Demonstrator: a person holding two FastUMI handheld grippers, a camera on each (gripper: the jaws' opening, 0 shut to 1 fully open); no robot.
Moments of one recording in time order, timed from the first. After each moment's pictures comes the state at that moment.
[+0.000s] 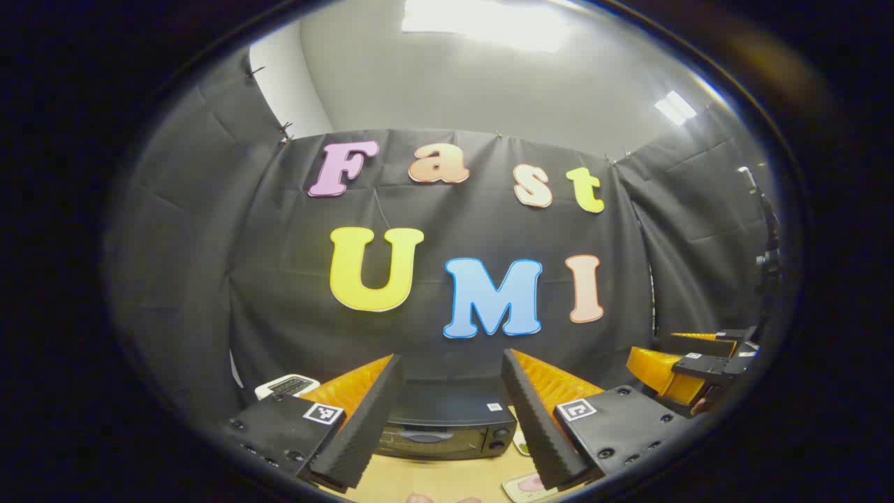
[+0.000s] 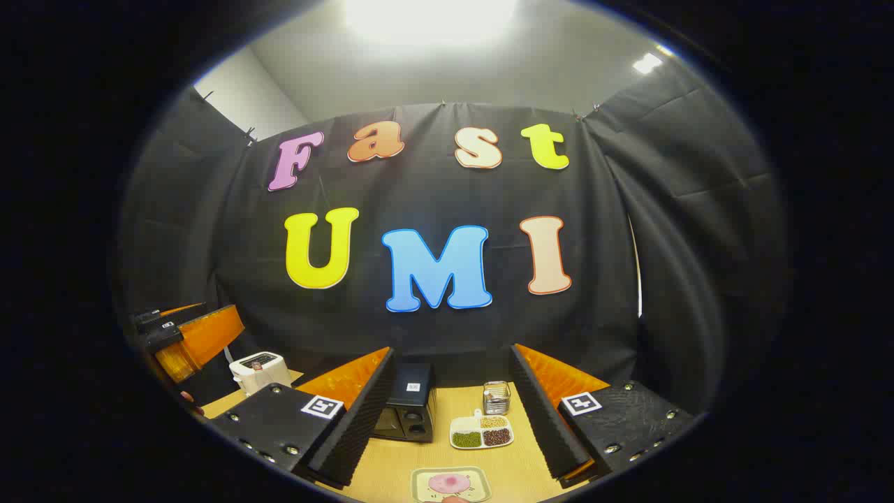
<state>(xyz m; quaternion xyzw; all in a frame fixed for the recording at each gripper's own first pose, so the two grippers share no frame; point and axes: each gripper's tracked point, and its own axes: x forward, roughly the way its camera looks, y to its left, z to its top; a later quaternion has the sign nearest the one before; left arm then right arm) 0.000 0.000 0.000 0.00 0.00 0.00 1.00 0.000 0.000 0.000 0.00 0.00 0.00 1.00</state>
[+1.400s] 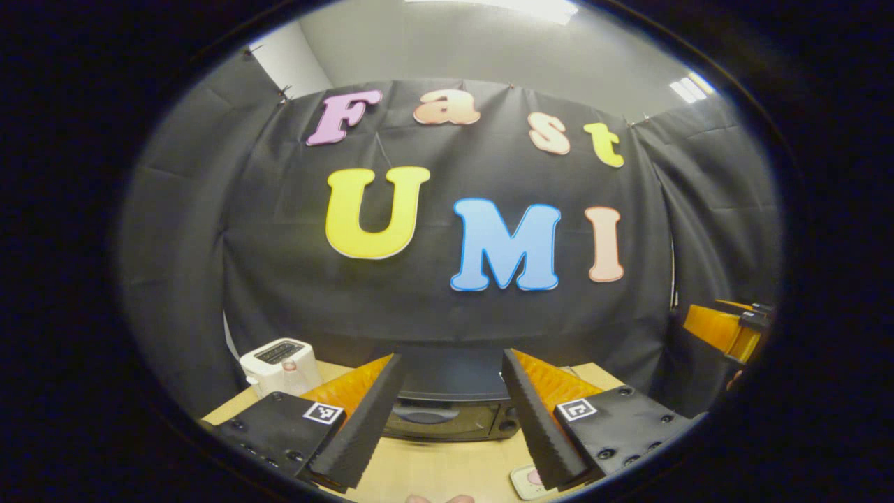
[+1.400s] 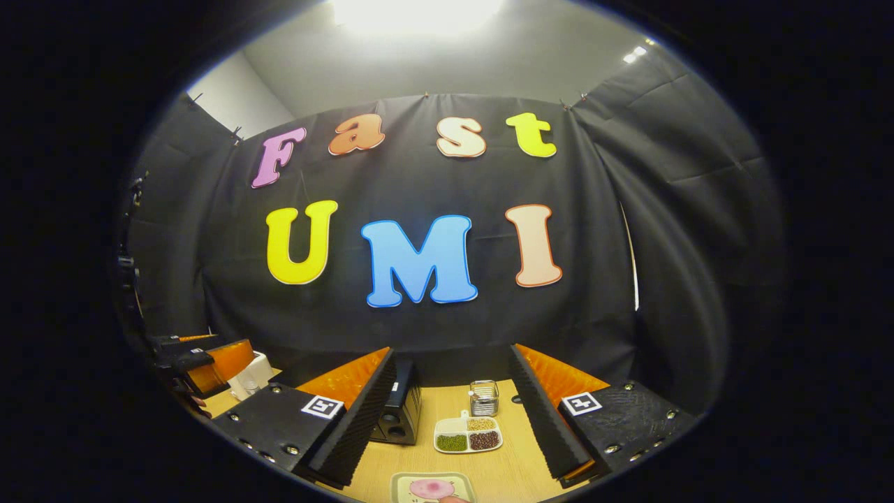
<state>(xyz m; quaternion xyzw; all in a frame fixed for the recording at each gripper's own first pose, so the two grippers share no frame) 0.079 0.023 -0.119 -0.01 0.12 0.02 0.99 0.035 -0.038 -0.033 0.01 0.01 -0.02 1.00</state>
